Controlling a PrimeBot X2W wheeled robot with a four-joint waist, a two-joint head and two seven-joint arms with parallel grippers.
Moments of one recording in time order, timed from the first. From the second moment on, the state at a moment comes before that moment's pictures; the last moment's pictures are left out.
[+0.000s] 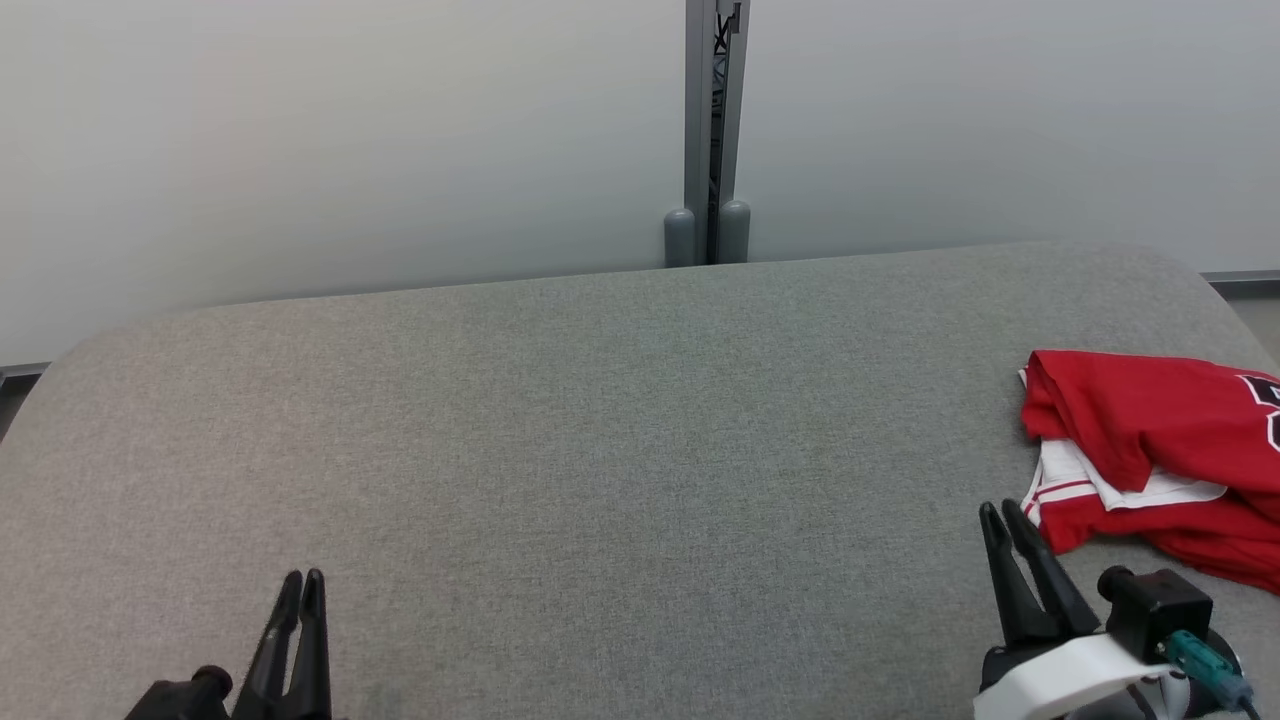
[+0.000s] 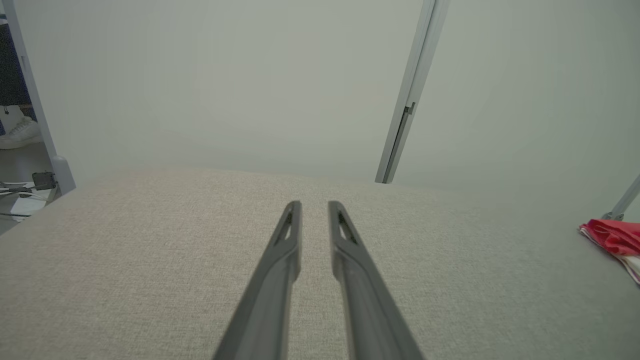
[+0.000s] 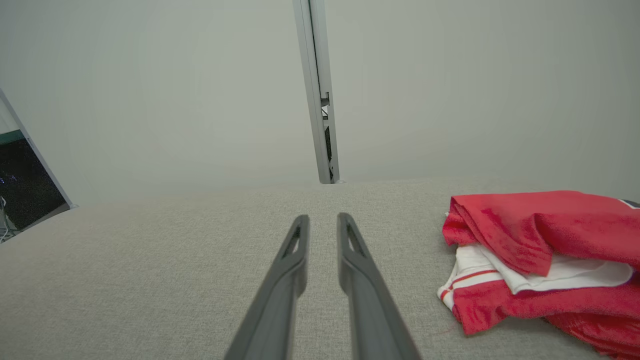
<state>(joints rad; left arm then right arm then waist) 0.11 0.04 0.06 0.19 -0.24 -0.12 -0.26 -0.07 -0.10 0.15 0.31 0.27 0.13 -0.26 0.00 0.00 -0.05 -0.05</state>
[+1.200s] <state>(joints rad) 0.05 0.04 0.08 0.22 -0.77 -0.12 -0.11 -0.06 -0.08 0.05 0.30 0.79 0.13 -0.11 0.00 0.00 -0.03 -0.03</state>
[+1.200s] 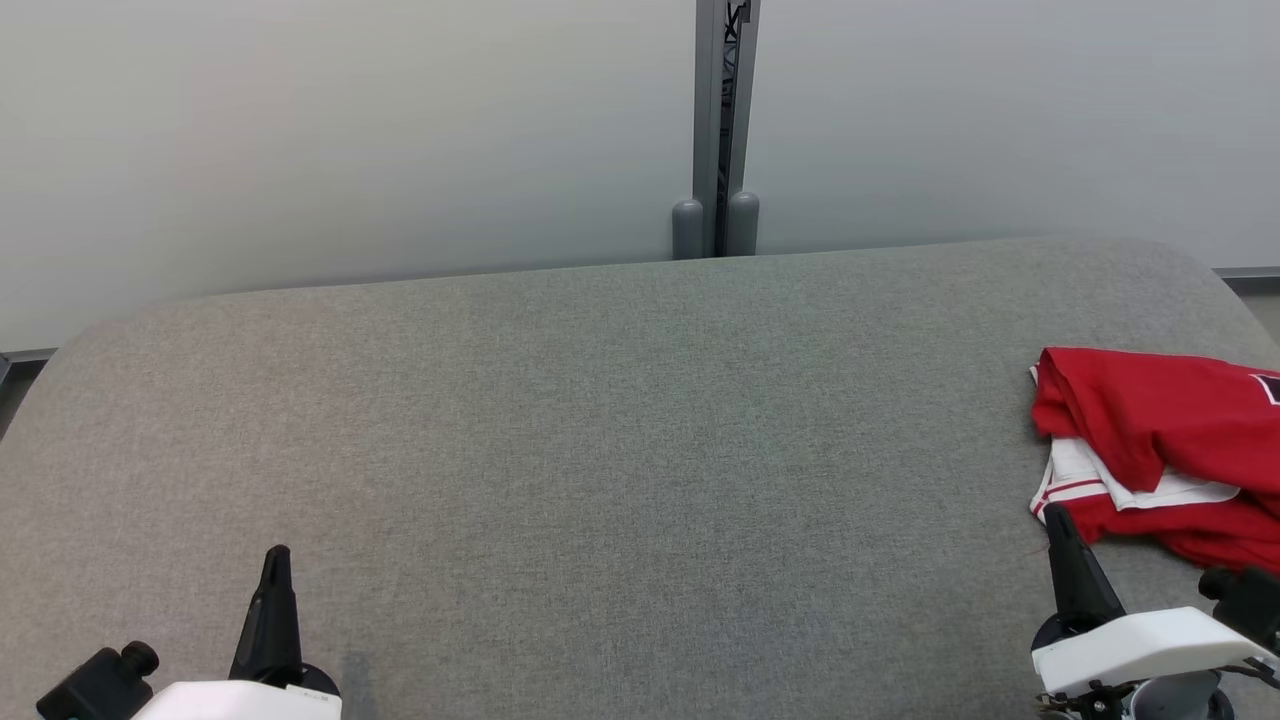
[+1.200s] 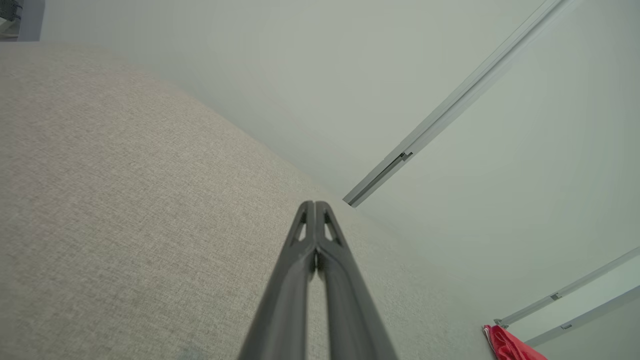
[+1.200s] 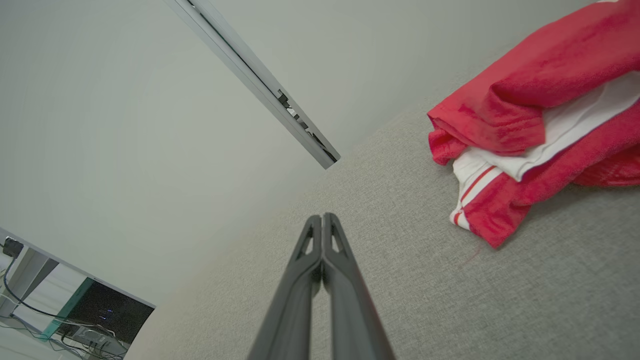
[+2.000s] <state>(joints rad) 0.00 0.04 0.09 0.23 -1.07 -0.12 -0.03 -0.07 -0.07 -0.01 0.28 1.08 0.13 -0.03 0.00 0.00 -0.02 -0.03</state>
